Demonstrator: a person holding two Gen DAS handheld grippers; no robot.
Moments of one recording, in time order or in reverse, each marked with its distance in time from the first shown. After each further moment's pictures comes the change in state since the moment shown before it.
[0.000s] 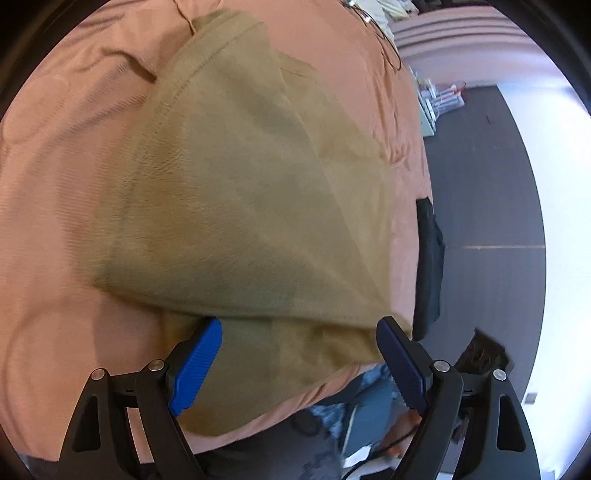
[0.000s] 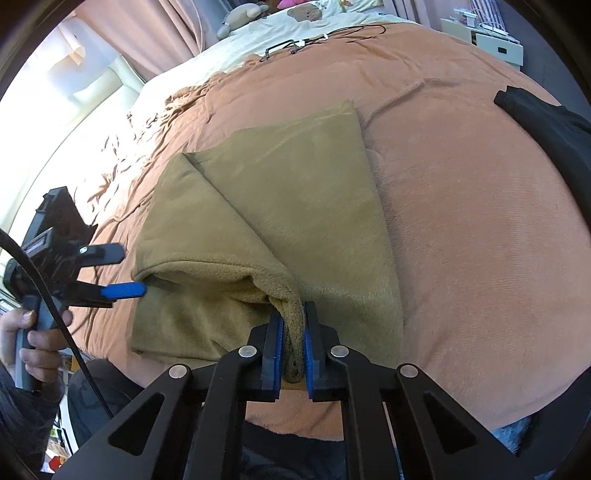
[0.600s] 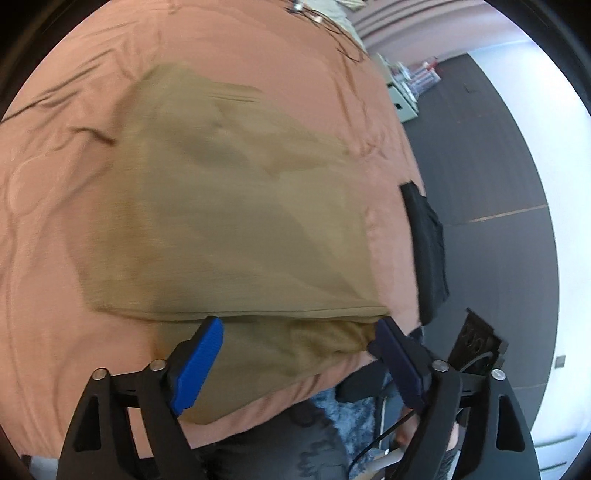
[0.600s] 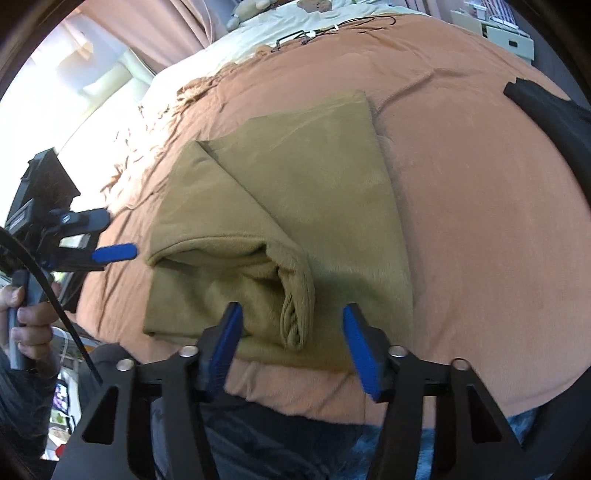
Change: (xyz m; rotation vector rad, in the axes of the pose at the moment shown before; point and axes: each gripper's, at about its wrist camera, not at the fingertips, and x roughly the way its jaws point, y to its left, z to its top) left arm -0.026 -0.039 -0.005 0.174 -0.023 0.074; right arm 0.003 -0.007 0.007 -0.024 0.052 0.015
